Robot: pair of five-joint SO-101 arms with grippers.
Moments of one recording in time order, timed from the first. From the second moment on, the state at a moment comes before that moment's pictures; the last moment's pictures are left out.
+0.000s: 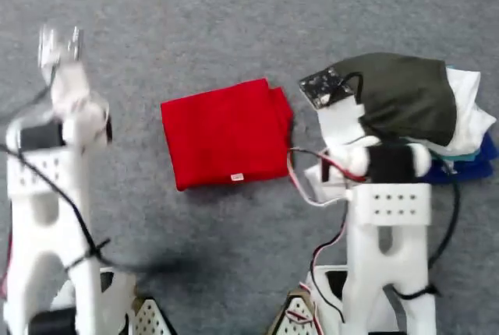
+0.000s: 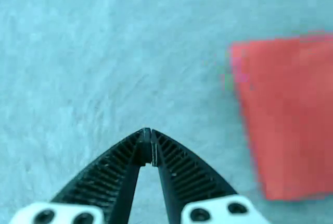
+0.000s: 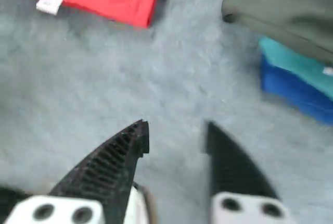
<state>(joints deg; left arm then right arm) -15.4 -34.8 36.9 62.5 -13.9 -4.9 -40.3 31.3 93.4 9.9</state>
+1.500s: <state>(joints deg) -23.3 -43.4 74.9 39.1 -17.6 -19.2 14.1 4.5 71.9 -33.6</state>
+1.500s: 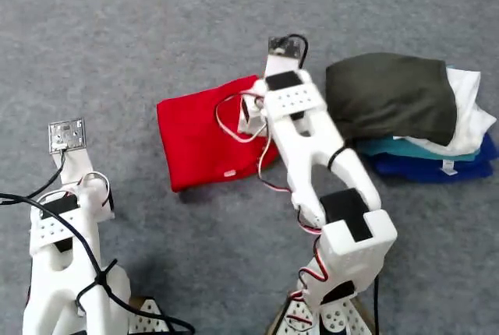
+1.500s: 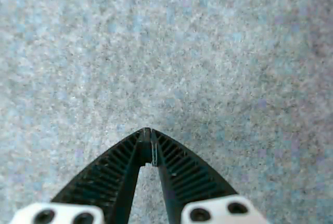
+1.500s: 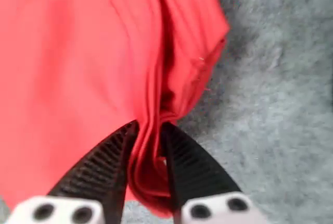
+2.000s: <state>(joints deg) -23.3 -43.4 74.9 39.1 -17.6 3.6 14.8 -33.5 89.6 -13.0</state>
